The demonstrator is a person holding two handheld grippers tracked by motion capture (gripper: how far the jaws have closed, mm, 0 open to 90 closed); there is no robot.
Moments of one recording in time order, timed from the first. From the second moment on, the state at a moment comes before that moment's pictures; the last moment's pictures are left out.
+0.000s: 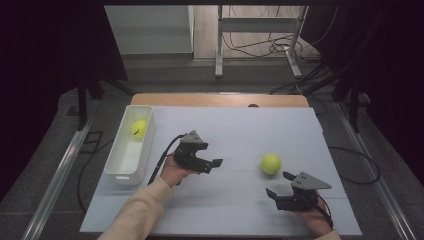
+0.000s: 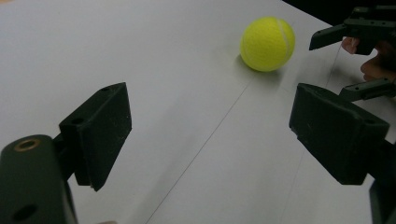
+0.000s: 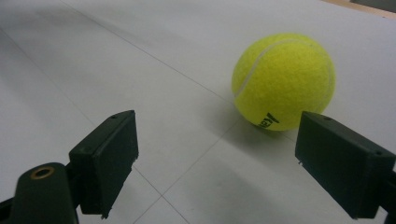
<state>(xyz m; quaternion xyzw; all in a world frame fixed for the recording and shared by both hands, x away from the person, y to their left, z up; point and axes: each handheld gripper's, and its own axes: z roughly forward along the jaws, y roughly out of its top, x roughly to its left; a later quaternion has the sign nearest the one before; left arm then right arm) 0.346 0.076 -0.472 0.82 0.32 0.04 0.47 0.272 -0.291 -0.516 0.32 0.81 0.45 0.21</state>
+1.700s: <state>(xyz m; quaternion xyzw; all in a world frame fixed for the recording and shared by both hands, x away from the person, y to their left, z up) 0.361 0.005 -0.483 0.84 0.28 0.01 0.46 0.271 -0.292 -0.515 0.32 0.80 0.45 0.22</state>
